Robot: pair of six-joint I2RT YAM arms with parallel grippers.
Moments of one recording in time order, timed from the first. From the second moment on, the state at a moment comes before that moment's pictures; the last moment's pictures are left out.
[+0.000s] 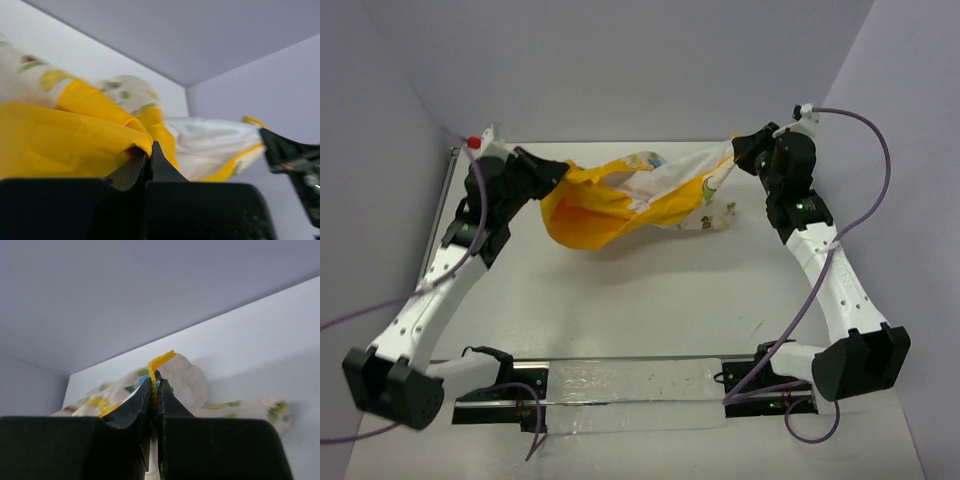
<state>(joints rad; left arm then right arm) -0.35 1.19 1.12 -0.10 0.06 -0.88 0.15 1.23 1.22 -0.11 0.05 0.62</state>
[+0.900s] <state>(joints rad) -0.54 1.23 1.00 -0.25 -0.23 -0.92 0.44 1.38 1.00 -0.17 0.22 0.59</state>
